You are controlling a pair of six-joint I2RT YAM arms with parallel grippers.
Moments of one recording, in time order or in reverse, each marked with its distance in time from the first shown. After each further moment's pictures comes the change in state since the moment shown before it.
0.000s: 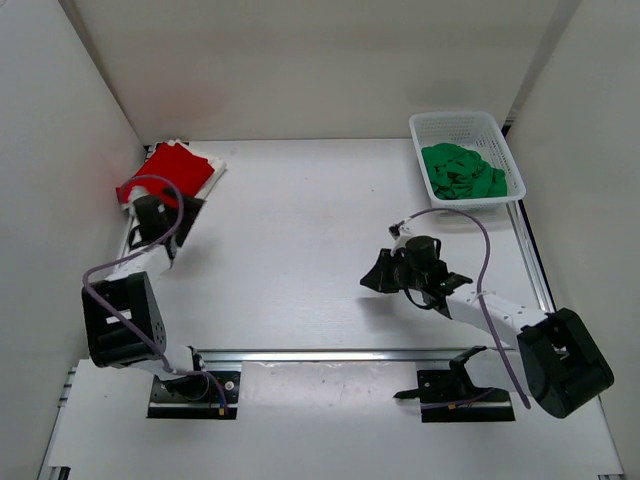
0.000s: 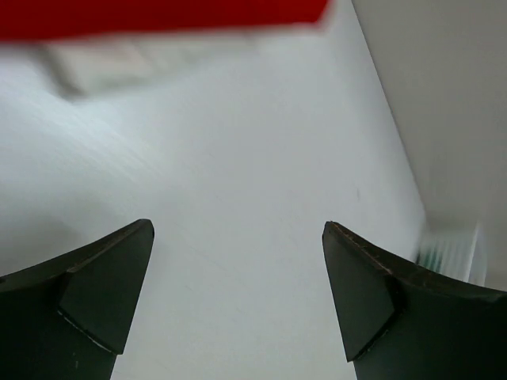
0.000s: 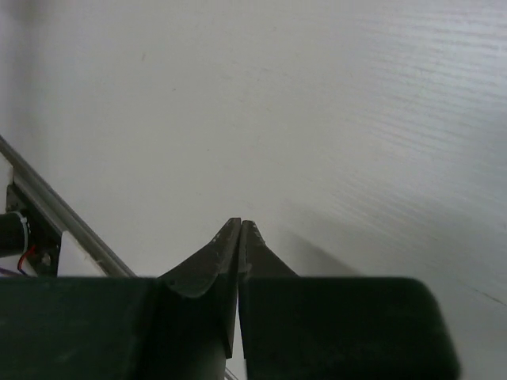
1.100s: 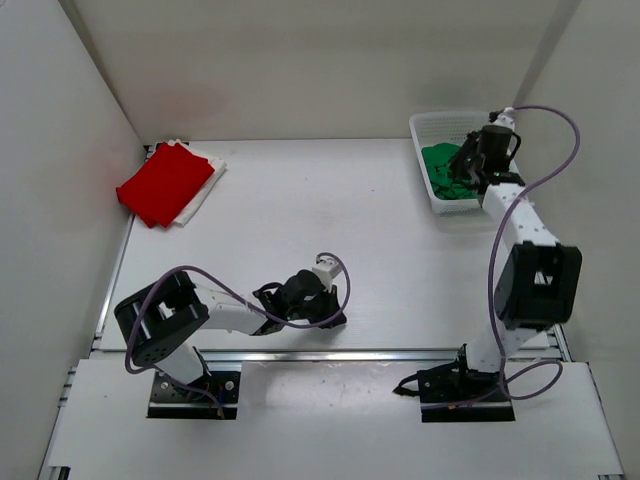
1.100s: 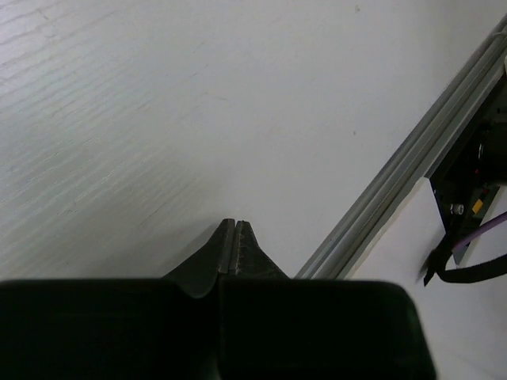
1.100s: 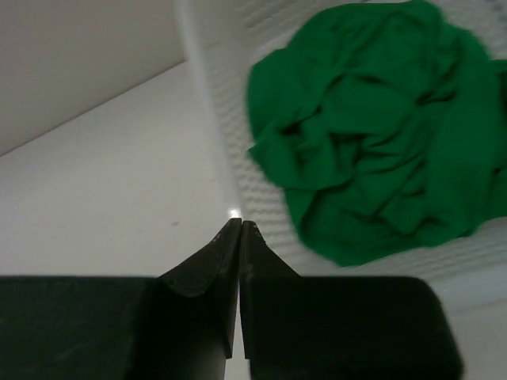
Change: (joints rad) left arm -1.350 0.108 -0.173 0.193 -0.025 0.239; right arm -0.506 0.429 0.882 -0.283 0.360 -0.134
